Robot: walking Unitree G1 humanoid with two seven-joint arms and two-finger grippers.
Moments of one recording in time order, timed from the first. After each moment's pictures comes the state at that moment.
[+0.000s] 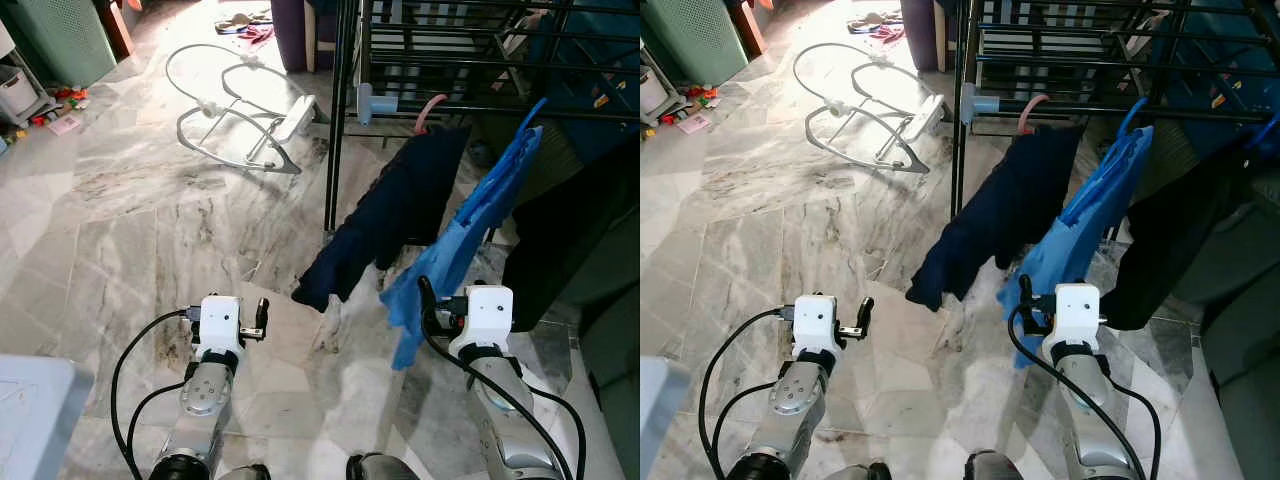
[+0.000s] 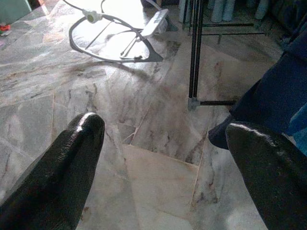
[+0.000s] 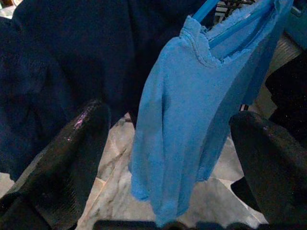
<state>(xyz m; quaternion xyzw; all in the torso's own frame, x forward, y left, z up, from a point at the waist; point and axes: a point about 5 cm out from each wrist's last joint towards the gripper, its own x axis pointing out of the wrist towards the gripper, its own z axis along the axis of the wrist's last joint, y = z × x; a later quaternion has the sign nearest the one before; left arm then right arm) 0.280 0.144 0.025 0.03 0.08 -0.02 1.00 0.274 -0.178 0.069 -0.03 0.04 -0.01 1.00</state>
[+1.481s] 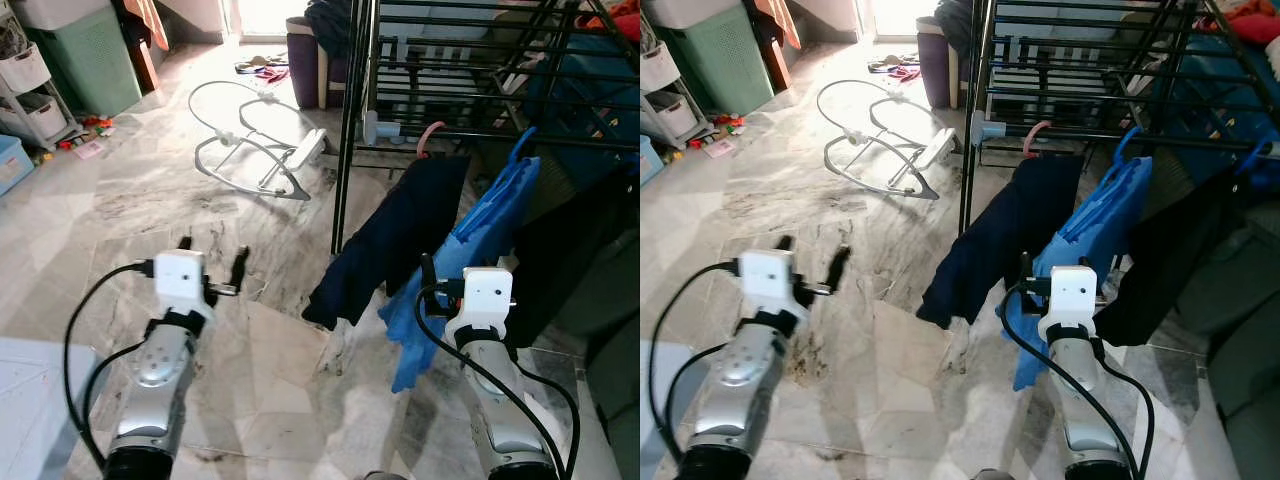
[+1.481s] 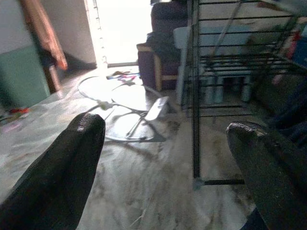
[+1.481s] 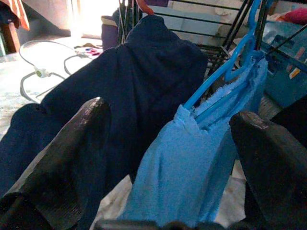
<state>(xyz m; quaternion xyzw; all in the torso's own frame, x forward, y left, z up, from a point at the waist) 0.292 0.180 0.103 0.02 -0.05 -0.05 1.00 0.286 -0.168 0.089 -0.05 -0.02 -0.04 1.00</state>
